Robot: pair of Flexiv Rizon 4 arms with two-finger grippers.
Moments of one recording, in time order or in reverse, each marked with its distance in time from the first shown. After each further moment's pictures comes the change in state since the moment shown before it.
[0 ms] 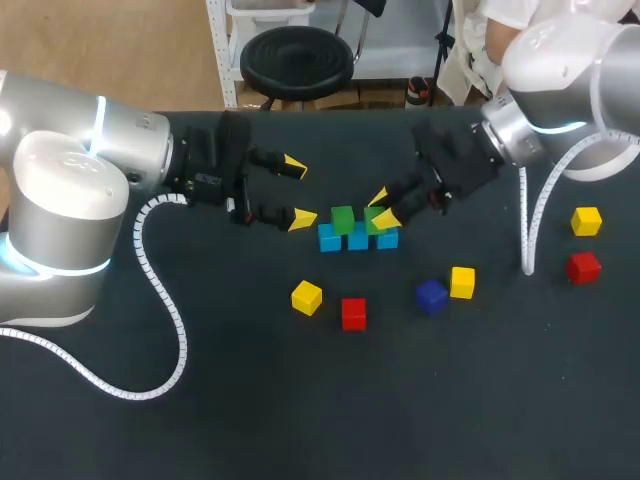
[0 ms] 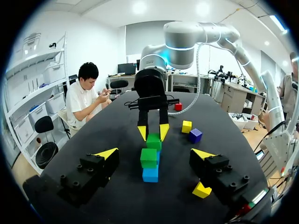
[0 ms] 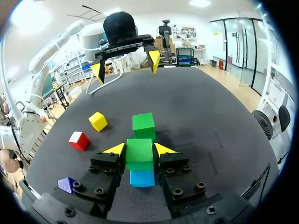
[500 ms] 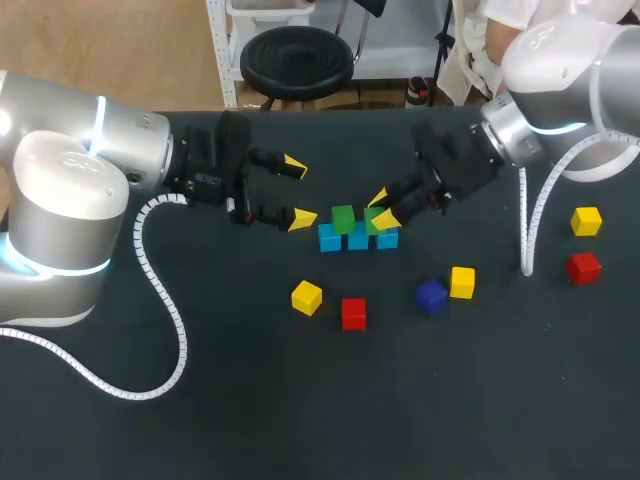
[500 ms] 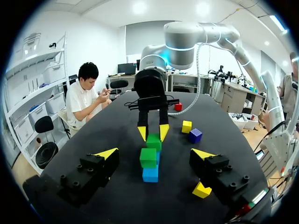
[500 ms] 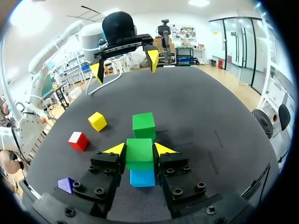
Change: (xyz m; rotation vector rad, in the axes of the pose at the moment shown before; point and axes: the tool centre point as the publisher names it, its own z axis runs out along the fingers) left arm 0.000 0.000 0.000 0.000 0.000 0.000; right arm -0.001 0.001 0.000 -0.003 0.000 0.006
